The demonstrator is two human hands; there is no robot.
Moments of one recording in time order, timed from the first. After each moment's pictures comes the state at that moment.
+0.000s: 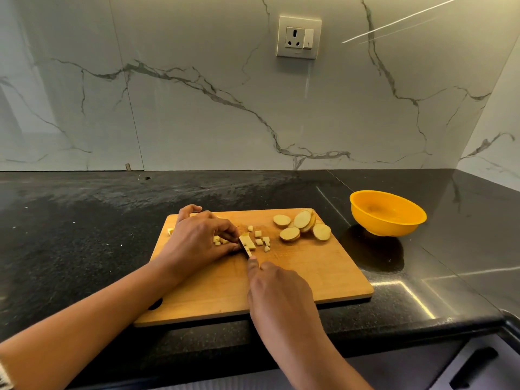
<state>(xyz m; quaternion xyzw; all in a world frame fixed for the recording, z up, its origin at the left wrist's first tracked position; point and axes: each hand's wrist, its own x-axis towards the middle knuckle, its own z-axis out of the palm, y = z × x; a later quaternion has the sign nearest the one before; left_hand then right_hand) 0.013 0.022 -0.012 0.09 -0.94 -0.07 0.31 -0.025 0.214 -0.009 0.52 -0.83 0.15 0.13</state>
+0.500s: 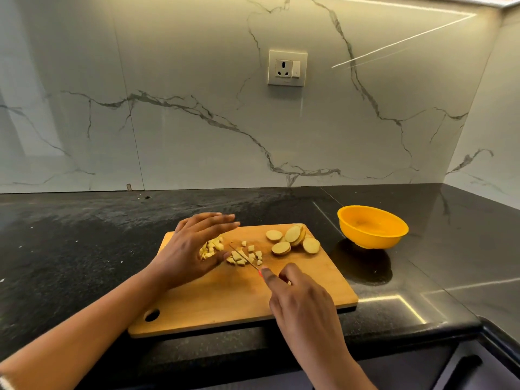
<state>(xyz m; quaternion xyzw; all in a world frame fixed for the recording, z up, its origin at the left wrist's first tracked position) 0.020 0.012 -0.008 -0.01 -0.94 -0.07 0.33 -0.048 0.248 -0.024 0.48 -0.82 0.20 0.24</state>
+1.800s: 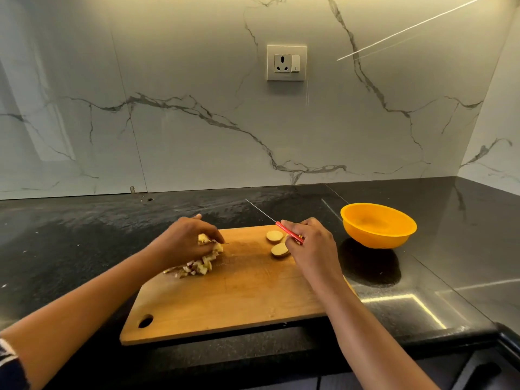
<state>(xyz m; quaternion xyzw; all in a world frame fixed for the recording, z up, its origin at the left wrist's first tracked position) -0.001 -0.006 0.015 0.07 -0.97 -0.11 0.19 -0.145 0.206 -0.009 0.38 -0.81 0.42 0.14</state>
